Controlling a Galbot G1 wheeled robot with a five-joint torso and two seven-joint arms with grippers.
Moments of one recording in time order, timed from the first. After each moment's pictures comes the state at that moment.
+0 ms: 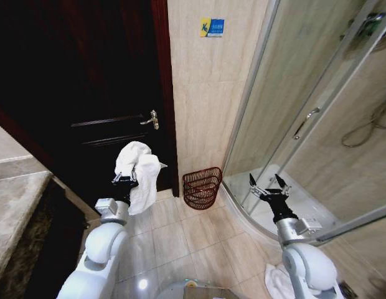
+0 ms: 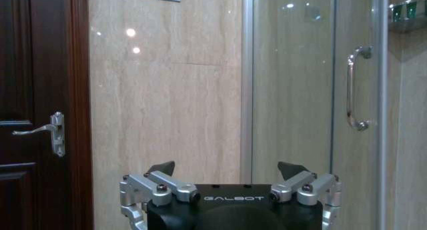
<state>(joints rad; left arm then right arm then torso) 1.44 -1.27 -0.58 -2.29 -0.26 0.21 -0.25 -1.55 1.42 0.72 2.31 0.24 -0.17 -0.08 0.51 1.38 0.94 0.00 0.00</state>
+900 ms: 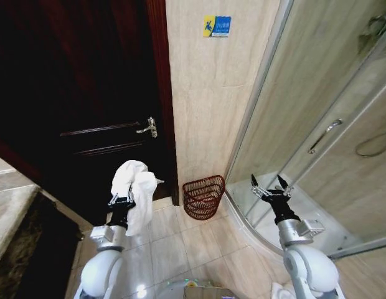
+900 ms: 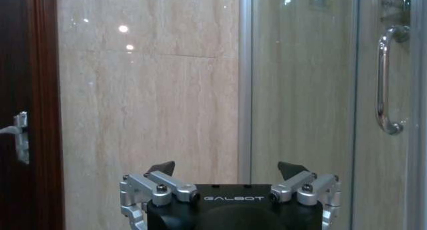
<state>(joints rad) 1.69 -1.42 -0.62 -2.26 -0.20 -0.03 -0.14 -1.57 1.41 0.73 2.31 0.25 -0.16 -0.06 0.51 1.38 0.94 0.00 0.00</state>
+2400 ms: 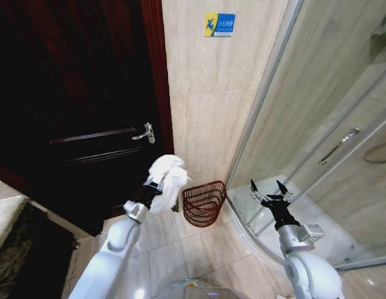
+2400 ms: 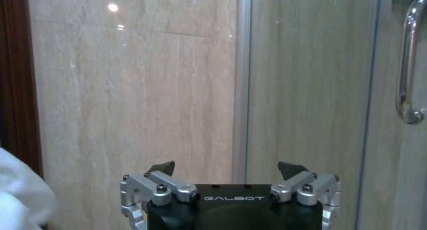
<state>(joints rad) 1.21 -1.19 -0.36 -1.81 -0.30 -0.08 0.20 -1.62 1.45 0.73 2.35 0.20 -0.20 -0.05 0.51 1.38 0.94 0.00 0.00</state>
